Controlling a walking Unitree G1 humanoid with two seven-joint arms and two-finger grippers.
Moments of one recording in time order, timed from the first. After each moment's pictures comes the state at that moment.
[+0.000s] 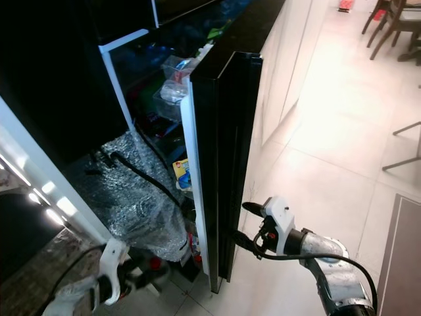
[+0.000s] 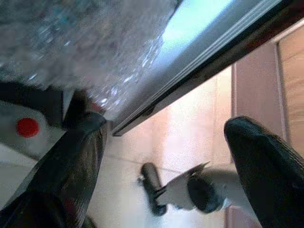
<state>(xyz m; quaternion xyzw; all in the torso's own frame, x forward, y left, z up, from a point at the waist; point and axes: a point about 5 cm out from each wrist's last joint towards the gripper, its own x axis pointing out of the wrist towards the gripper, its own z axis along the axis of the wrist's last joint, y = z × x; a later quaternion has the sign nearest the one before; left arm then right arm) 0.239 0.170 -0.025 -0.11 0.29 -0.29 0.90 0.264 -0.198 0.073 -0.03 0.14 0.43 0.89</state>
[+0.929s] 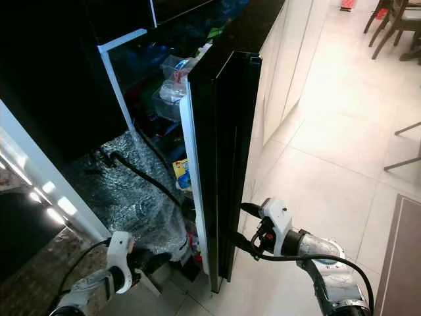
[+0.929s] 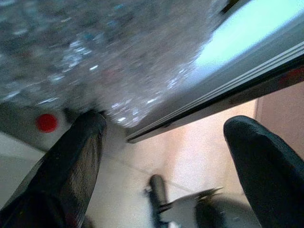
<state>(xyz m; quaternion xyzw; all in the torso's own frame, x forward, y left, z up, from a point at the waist) 0.255 0.157 -0.027 -0.14 0.30 -0.21 0.92 0.264 -0.192 0.072 -0.02 0.13 0.44 0.89</state>
